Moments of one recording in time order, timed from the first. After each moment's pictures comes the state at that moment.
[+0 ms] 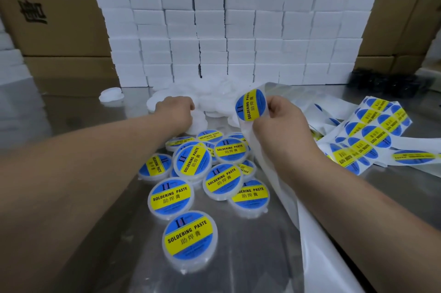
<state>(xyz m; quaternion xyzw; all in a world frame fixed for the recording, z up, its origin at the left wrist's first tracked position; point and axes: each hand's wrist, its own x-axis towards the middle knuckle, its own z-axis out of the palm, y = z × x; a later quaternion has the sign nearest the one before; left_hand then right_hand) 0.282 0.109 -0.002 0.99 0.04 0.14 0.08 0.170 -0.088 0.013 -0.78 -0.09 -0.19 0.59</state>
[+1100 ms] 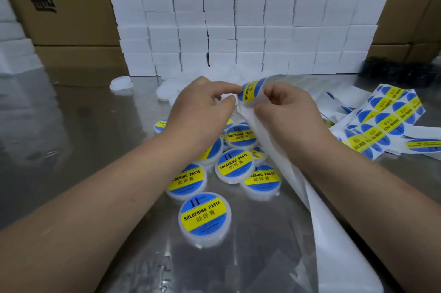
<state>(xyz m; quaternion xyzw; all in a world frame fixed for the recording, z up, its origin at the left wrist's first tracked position) 0.155 0.055 0.018 0.86 -0.10 0.29 0.41 0.159 -0.083 0.016 -0.79 -0.17 -0.18 0.56</state>
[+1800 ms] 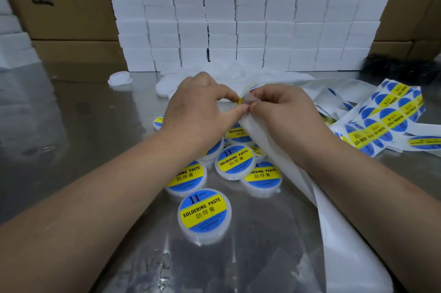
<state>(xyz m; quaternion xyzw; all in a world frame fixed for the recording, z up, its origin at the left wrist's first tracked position) 0.157 0.058 0.011 0.90 -0.10 0.34 0.26 0.152 -0.081 0.018 -0.79 -0.19 -0.12 0.57</state>
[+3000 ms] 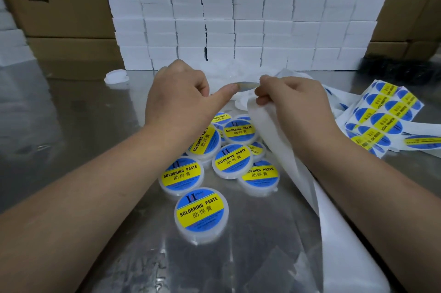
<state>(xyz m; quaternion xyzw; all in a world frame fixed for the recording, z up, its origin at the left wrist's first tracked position) 0.152 0.069 0.017 0.86 -0.06 0.42 0.30 0.160 -0.087 0.019 -0.78 -0.10 -0.21 0.59</state>
